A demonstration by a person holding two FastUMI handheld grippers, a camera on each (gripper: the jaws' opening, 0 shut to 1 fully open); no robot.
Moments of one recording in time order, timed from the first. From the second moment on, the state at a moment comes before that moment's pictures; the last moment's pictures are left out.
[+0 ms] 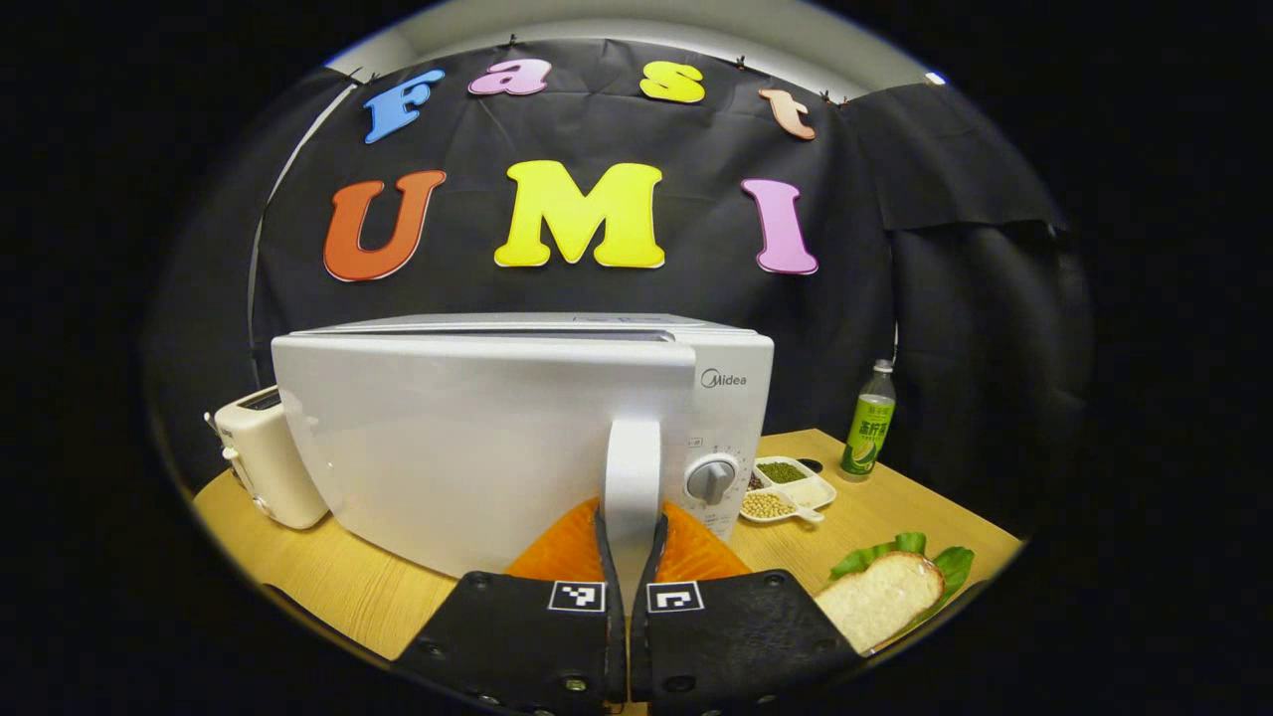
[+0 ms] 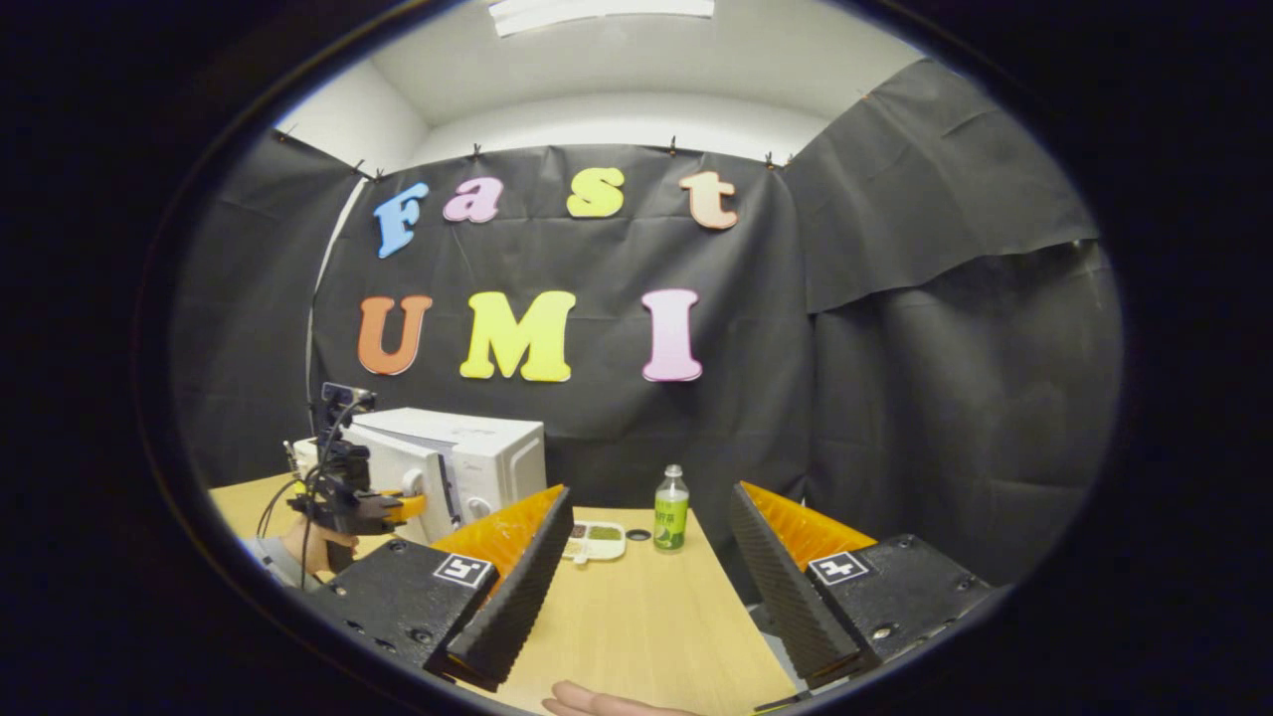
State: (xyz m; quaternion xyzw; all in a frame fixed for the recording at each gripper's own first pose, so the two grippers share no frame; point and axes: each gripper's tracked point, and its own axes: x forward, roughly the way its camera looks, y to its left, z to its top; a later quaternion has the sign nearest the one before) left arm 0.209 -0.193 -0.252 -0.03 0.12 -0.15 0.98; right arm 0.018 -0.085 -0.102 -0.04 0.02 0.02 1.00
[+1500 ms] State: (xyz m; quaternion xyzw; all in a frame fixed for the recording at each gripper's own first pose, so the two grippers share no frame) left arm -0.003 0.148 -0.234 0.01 0.10 -0.02 0.99; right arm -0.017 0.102 -0.148 -0.09 0.08 0.15 0.98
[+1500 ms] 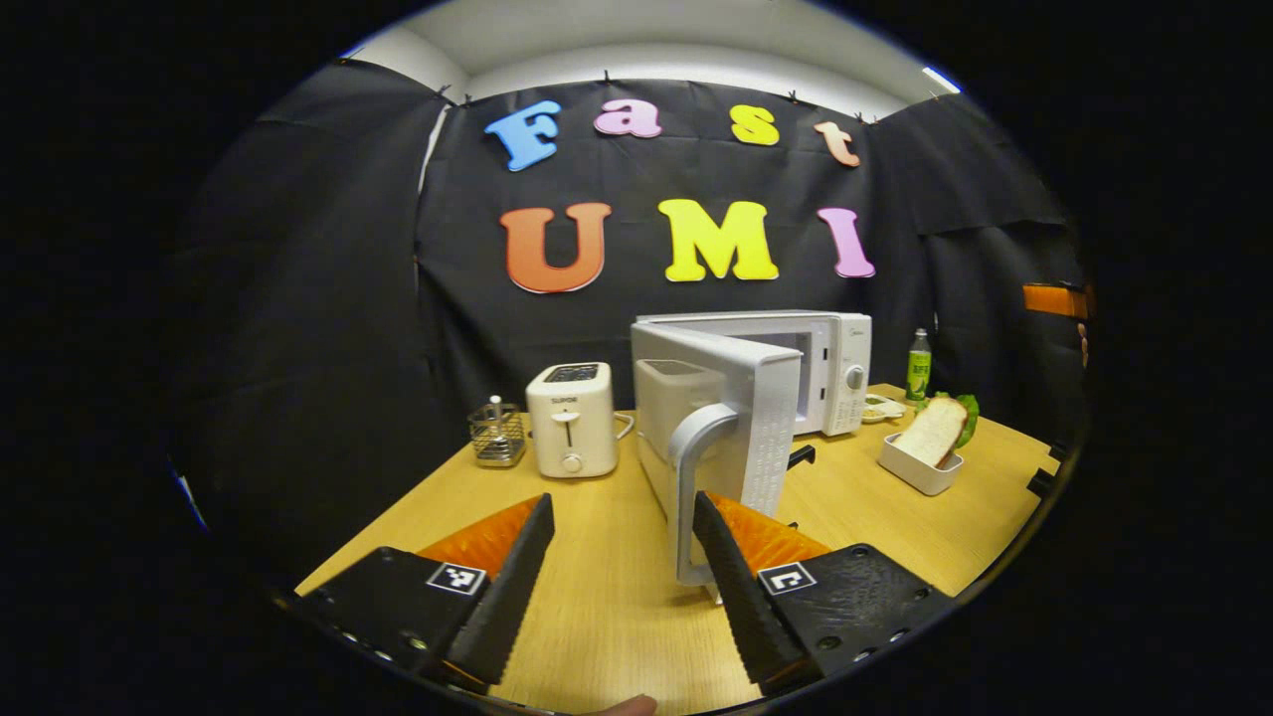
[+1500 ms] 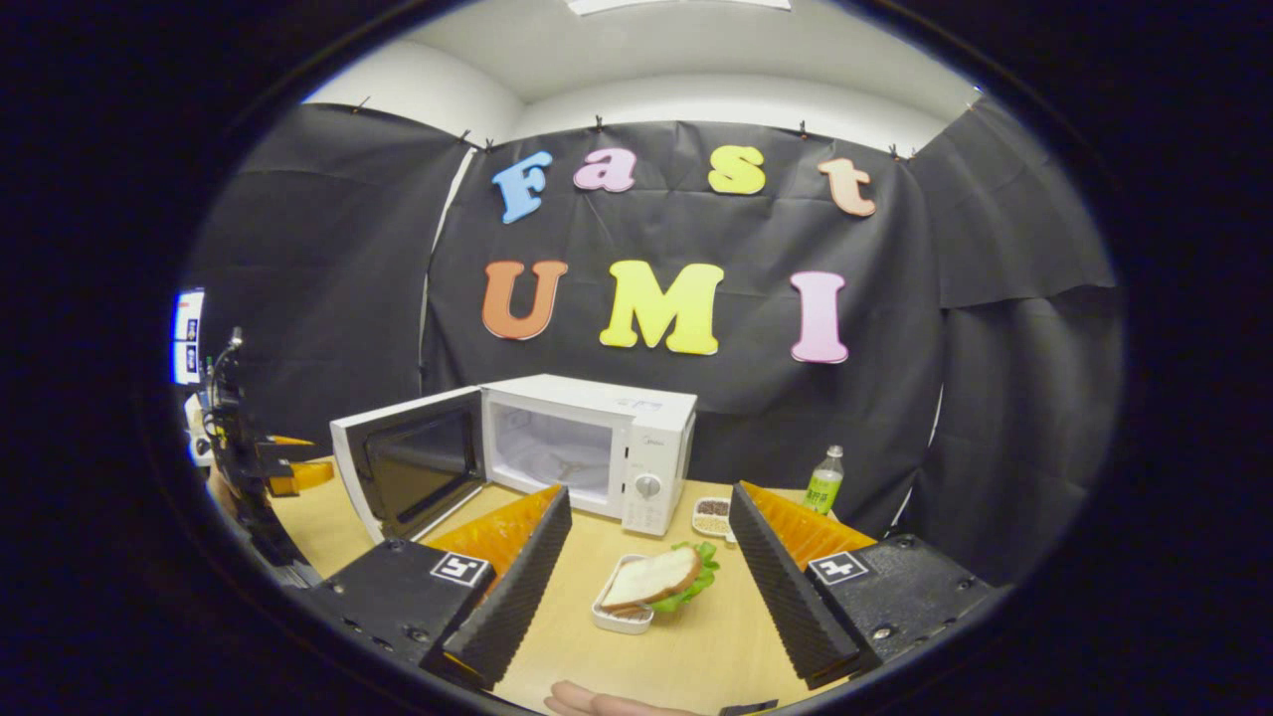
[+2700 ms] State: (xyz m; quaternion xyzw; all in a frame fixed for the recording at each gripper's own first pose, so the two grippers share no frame) left arm -0.008 0.121 -0.064 -0.03 -0.03 0.07 1.00; right arm 0.117 0.036 -0.202 -0.03 0.37 0.16 0.91
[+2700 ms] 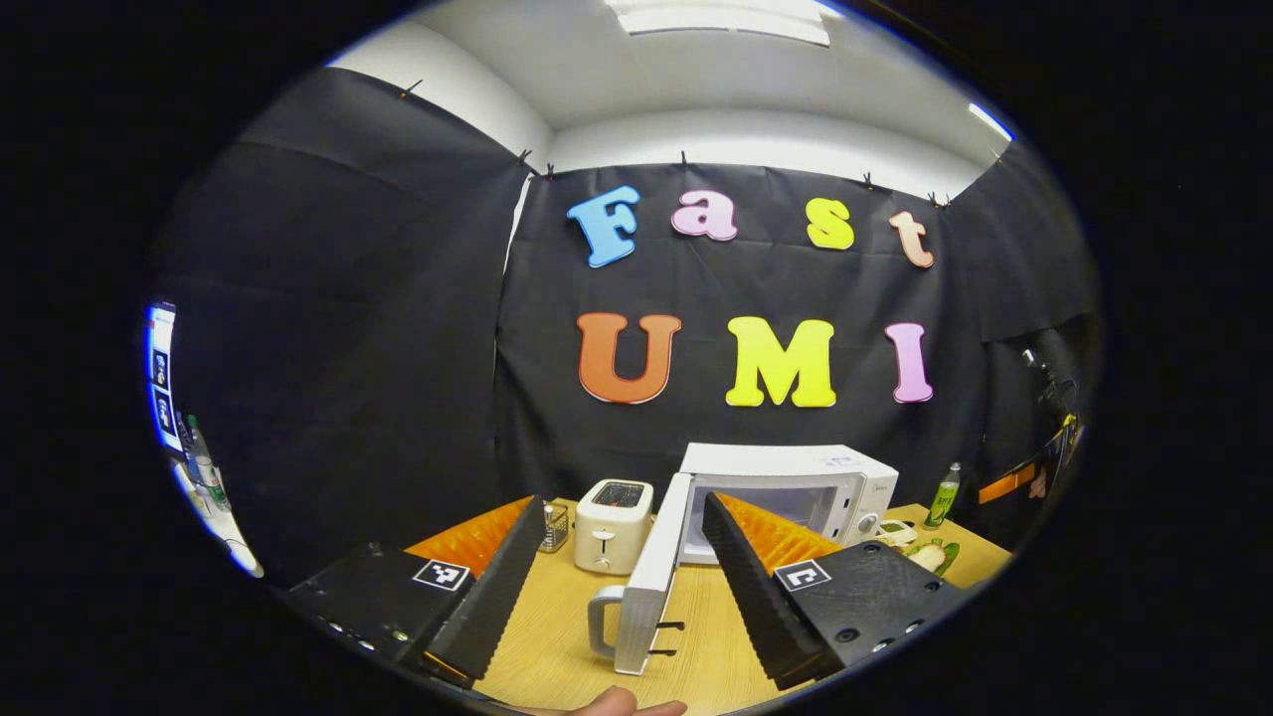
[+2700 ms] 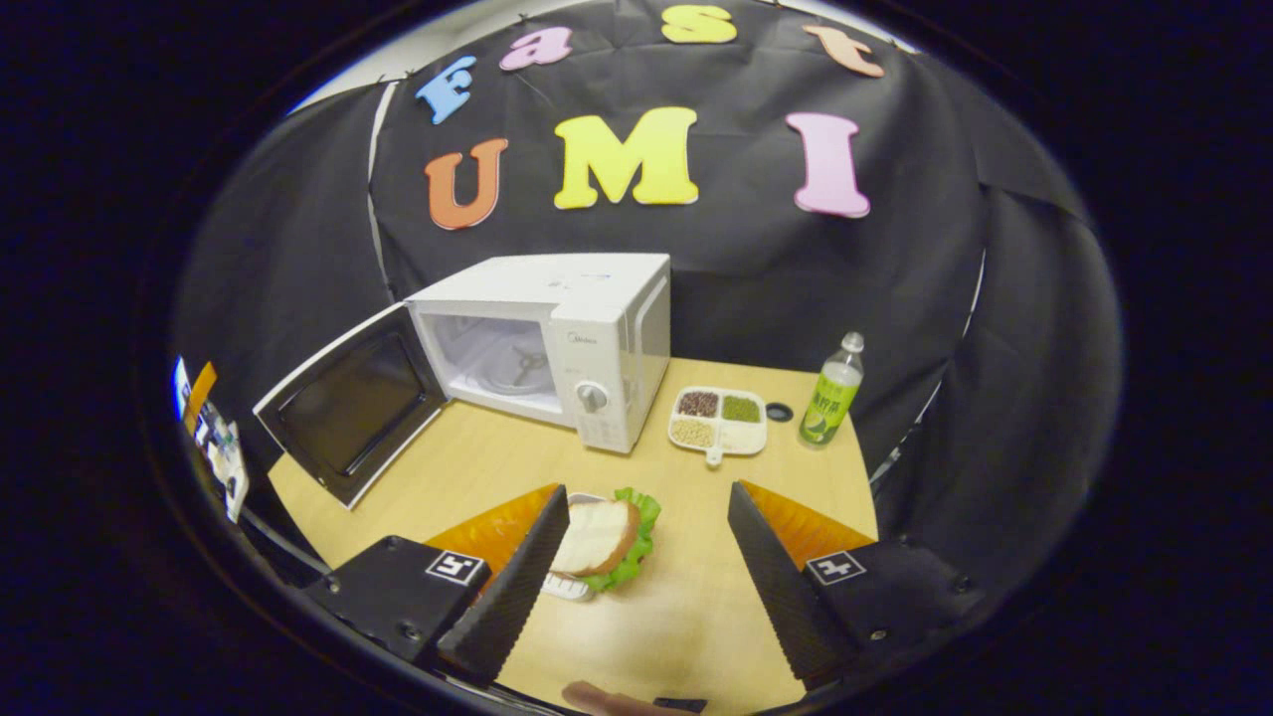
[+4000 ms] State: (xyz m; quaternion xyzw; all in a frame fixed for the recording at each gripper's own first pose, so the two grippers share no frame) left arm 0.005 0.025 -0.066 -0.01 0.00 -0.04 1.00; right arm 0.107 0.052 -0.306 0.22 0.62 0.27 0.71
